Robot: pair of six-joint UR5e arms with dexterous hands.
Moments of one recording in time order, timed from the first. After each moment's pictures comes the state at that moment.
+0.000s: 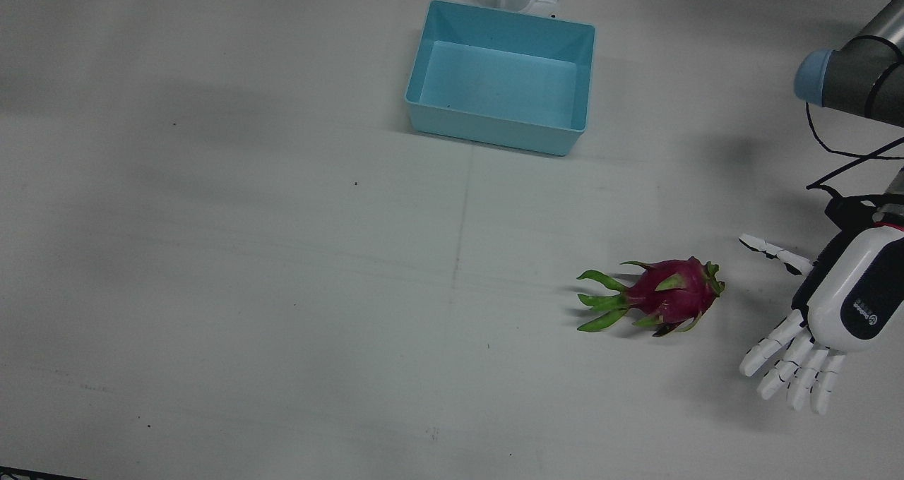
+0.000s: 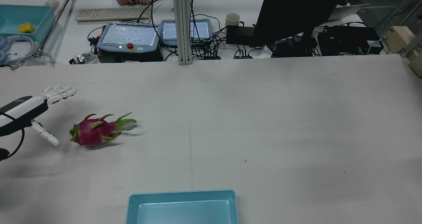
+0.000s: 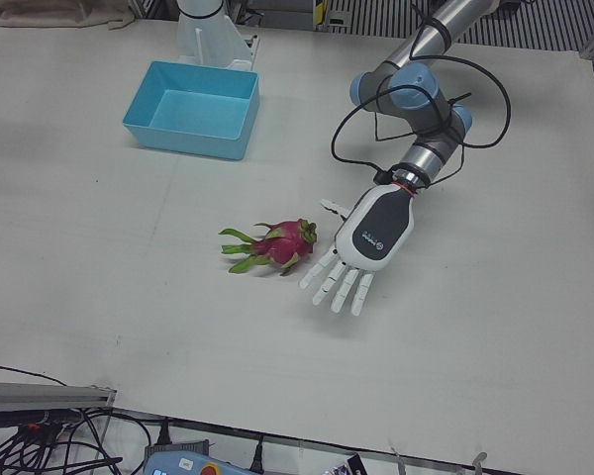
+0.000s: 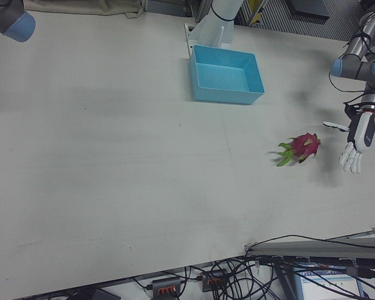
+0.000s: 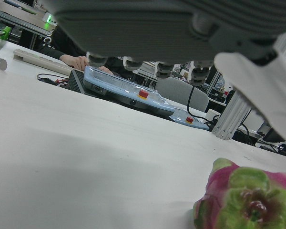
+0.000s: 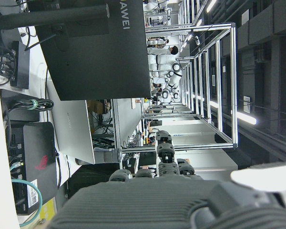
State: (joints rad) left arm -0.90 -1.67 -1.74 0.13 1.46 1.26; right arm 1.51 -1.55 1.58 -3.30 -1.46 0.11
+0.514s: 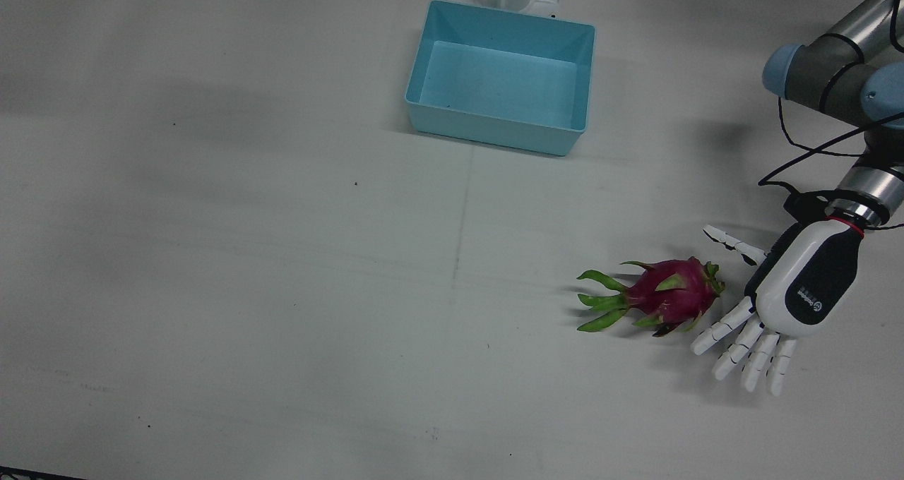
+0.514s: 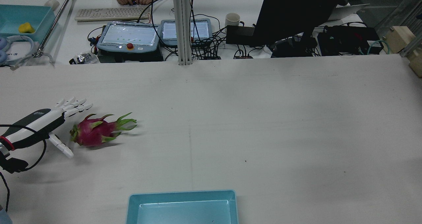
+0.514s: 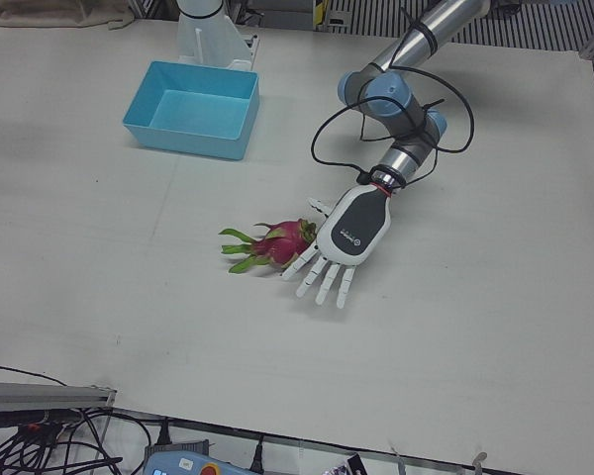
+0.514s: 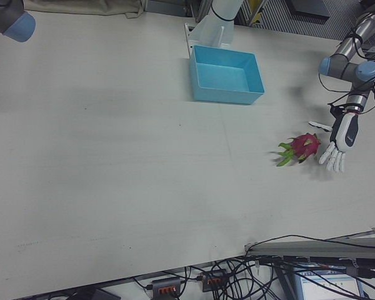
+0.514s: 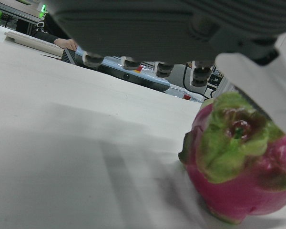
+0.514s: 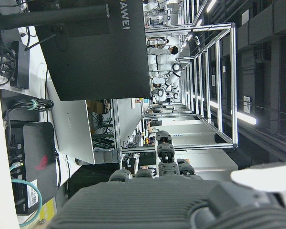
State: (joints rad) left arm -0.79 -1.69 -1.72 0.15 1.38 1.30; right arm 1.51 -1.55 1.58 -3.29 -1.46 0.11
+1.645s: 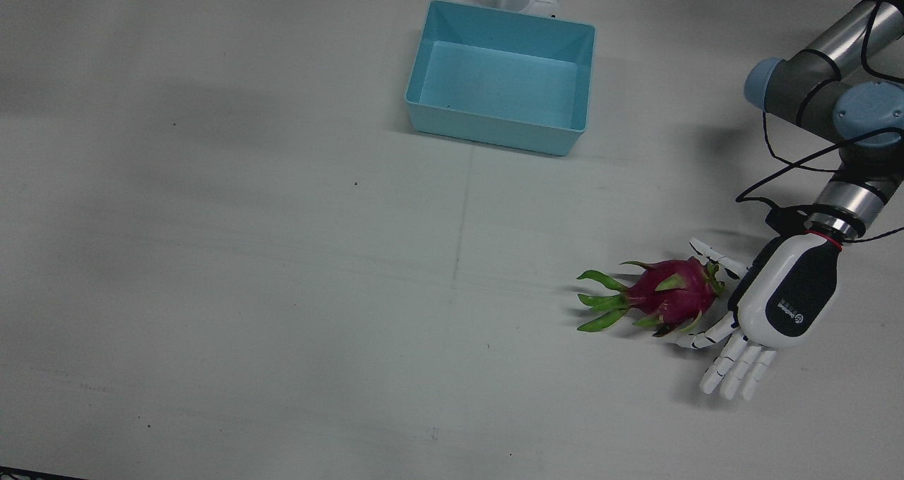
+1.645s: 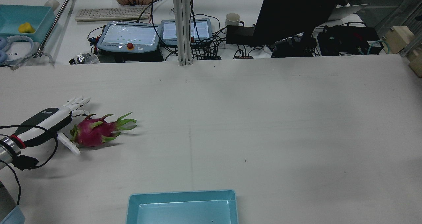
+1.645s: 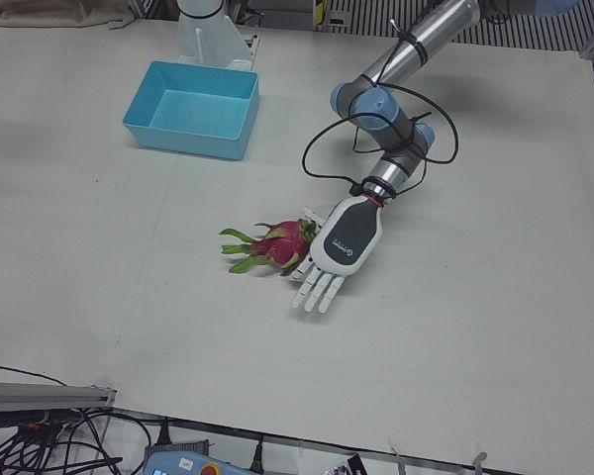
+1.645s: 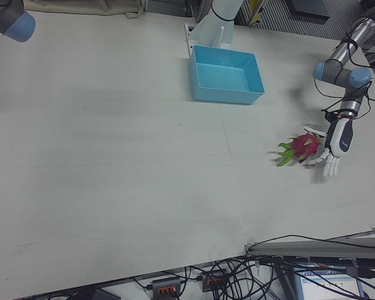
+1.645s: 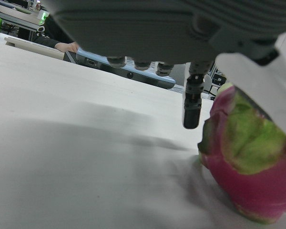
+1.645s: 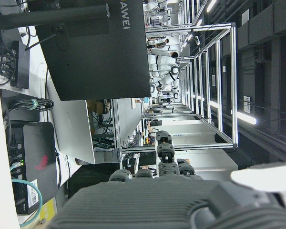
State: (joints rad) left arm -0.76 -1.74 -1.64 0.12 1.33 1.35; right arm 1.51 -1.55 1.58 -3.30 -1.46 0.11
